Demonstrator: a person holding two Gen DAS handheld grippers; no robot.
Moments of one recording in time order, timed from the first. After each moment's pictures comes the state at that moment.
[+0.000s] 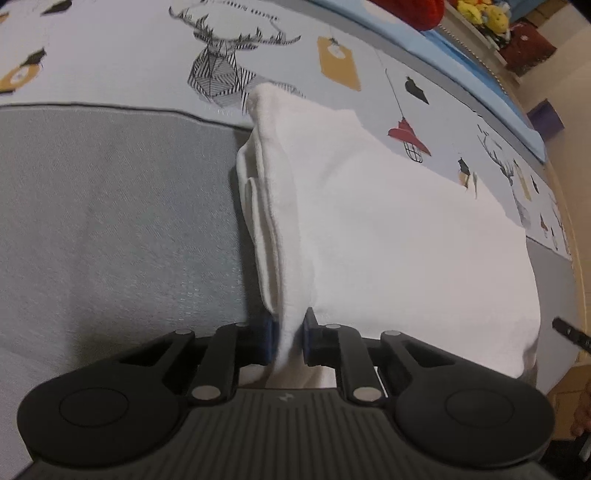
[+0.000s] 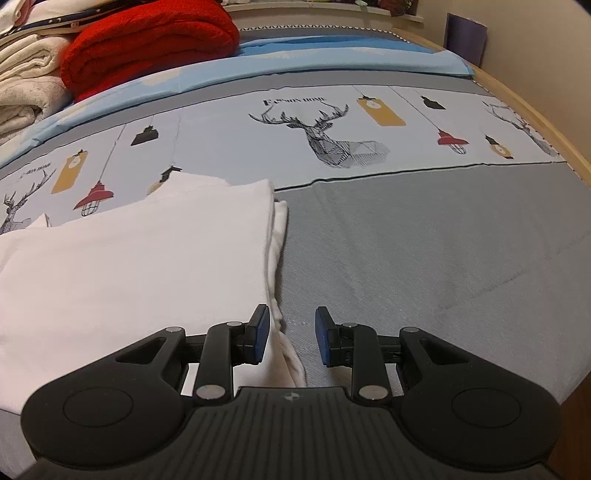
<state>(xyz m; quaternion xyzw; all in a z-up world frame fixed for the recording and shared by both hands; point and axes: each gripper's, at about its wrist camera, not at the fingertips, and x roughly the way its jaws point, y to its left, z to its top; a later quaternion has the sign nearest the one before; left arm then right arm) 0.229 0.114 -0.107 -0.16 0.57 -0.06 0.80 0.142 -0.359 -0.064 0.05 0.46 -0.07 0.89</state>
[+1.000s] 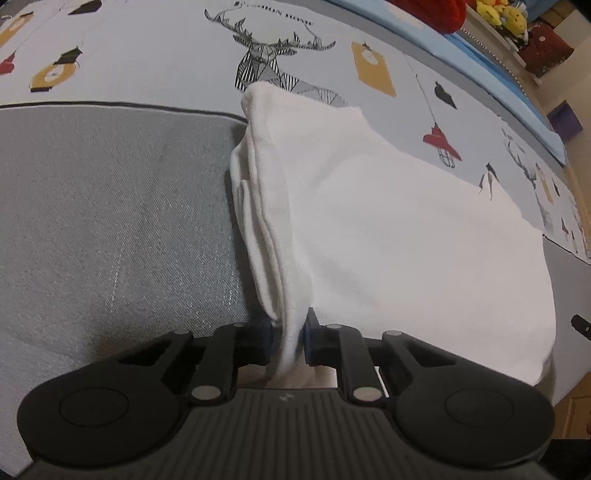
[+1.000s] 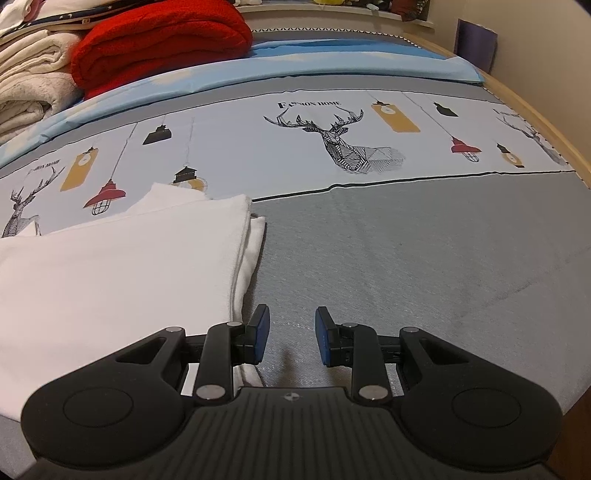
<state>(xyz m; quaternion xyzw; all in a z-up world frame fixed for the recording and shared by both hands) 0.222 0.140 -0.108 -0.15 0.57 -0.03 0.80 0.147 -0.345 -0.064 0.04 0.45 -0.07 0.89</state>
